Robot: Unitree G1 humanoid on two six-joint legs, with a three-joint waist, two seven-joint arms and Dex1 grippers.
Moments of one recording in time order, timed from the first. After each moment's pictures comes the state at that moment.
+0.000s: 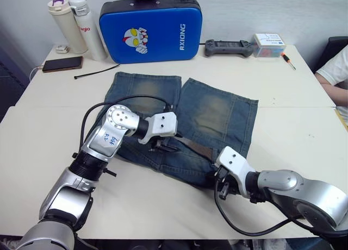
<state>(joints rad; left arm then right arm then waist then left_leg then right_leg) -0.76 0.53 -0.32 0.02 -0.07 0.40 -1.20 -0.19 -0.87 0.21 -0.75 0.73 1.10 0.35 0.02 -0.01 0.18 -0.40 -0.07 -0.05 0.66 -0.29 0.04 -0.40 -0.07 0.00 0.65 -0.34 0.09</state>
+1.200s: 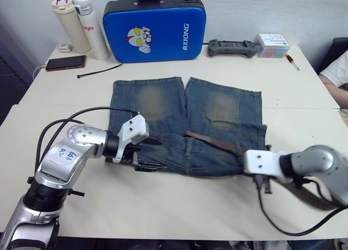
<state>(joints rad) -0.47 0.73 -0.14 -0.38 -0.40 0.82 -1.05 -0.23 -1.30 0.24 -0.24 0.16 0.18 1.01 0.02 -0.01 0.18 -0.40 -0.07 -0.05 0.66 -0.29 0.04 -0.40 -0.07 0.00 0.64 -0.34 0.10</state>
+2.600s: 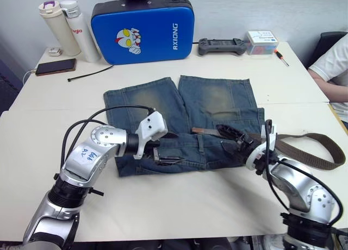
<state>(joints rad) -0.53 0.60 -0.23 -0.34 -0.39 0.78 -0.89 -0.18 -0.30 -0.39 -0.29 1.94 0.98 -0.62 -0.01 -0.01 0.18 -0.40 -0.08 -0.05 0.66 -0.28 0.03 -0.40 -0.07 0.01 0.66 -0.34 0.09</state>
